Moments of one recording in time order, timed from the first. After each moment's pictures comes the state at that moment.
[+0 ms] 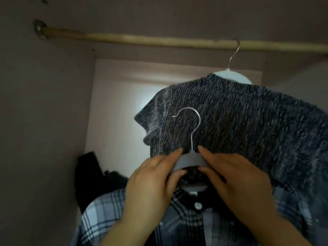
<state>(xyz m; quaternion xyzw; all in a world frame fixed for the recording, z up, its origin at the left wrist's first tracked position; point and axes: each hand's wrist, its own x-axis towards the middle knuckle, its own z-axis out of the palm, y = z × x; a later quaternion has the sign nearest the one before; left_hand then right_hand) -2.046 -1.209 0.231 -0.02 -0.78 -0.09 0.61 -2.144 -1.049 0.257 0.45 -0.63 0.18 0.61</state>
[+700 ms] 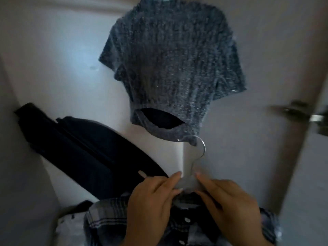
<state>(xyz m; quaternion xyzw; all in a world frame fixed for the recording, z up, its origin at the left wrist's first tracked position) -1.910 -1.123 0.047 -0.23 -0.82 -0.22 0.47 -1.928 -0.937 0.038 0.24 -0.78 0.21 0.54</state>
